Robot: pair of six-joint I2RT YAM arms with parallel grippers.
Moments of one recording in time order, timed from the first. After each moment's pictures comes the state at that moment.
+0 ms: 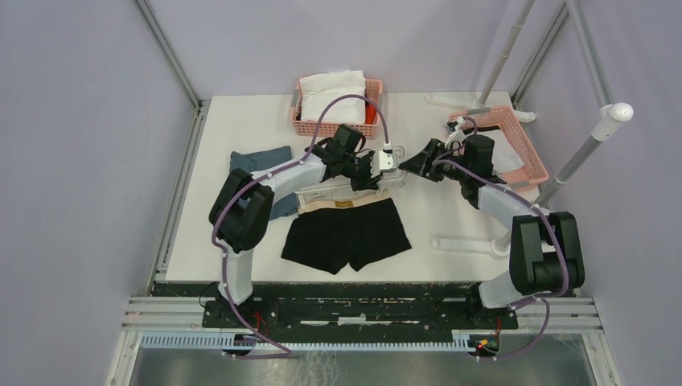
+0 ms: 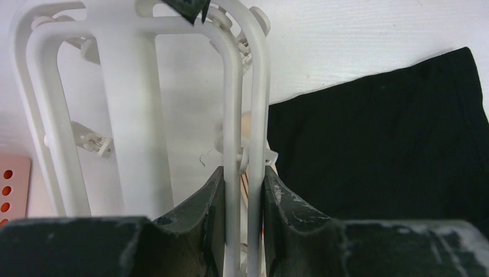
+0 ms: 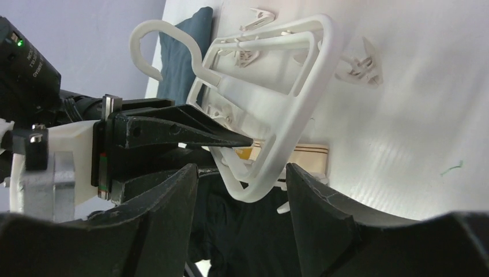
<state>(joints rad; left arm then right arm) -0.66 1.98 1.47 -0.32 0.60 0.75 0.08 1.52 0.78 0.30 -0.76 0.63</state>
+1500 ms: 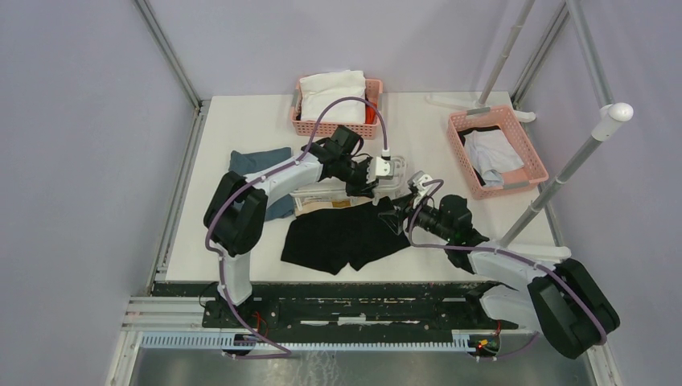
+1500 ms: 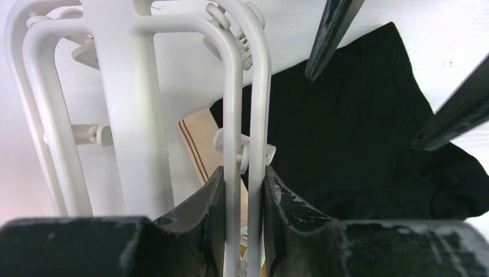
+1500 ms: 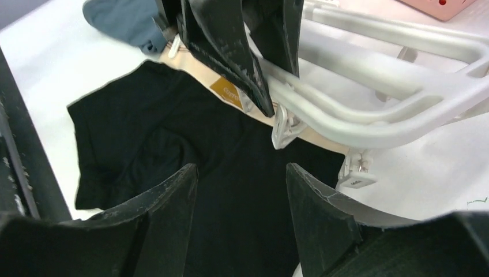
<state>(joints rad) -0.66 1.94 1.47 -0.48 0.65 0.84 0.50 1.11 0.30 0.62 -0.39 0.11</state>
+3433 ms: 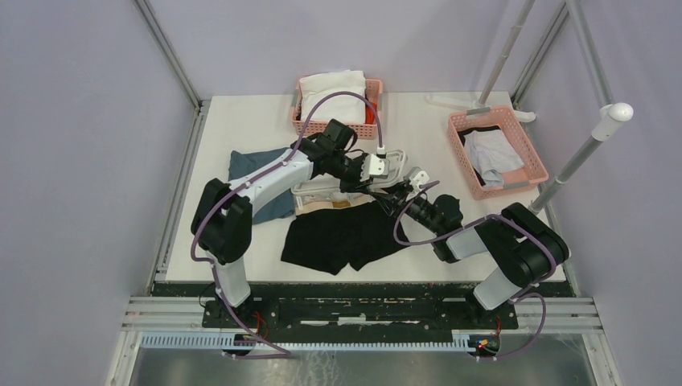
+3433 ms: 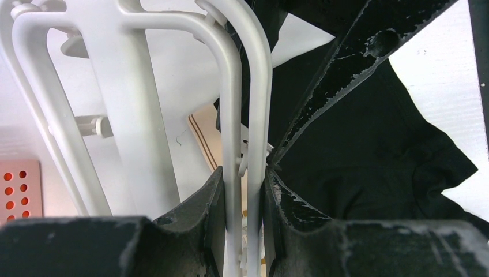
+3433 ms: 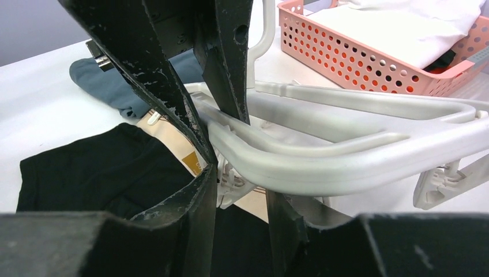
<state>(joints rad) -0.65 1.84 1.47 -0.58 0.66 0.93 0.51 1.60 0.30 1.38 -0.39 0.04</state>
